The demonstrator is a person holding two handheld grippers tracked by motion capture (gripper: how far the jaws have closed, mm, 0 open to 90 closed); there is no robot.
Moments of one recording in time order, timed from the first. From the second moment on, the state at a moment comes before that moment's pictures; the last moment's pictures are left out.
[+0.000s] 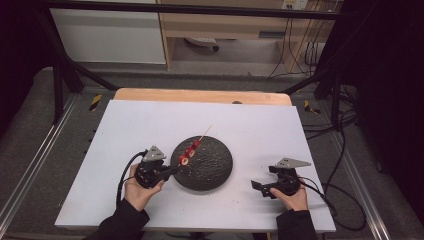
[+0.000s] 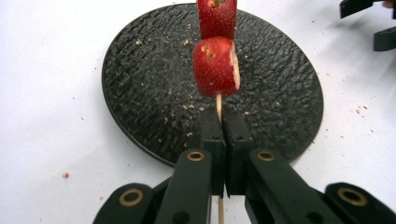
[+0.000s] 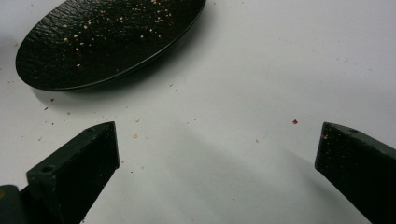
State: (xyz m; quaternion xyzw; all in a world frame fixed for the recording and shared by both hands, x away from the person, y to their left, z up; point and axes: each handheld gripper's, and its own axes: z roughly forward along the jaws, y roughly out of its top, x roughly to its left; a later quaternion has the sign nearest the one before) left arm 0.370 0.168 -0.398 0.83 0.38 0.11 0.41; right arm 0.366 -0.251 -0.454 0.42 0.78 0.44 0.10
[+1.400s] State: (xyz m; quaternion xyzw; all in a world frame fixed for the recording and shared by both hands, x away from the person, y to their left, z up) left arm 0.395 0.128 -0.422 0.86 0.39 0.10 0.32; right arm 0.363 -0.255 -0.455 0.42 0.78 0.45 0.10
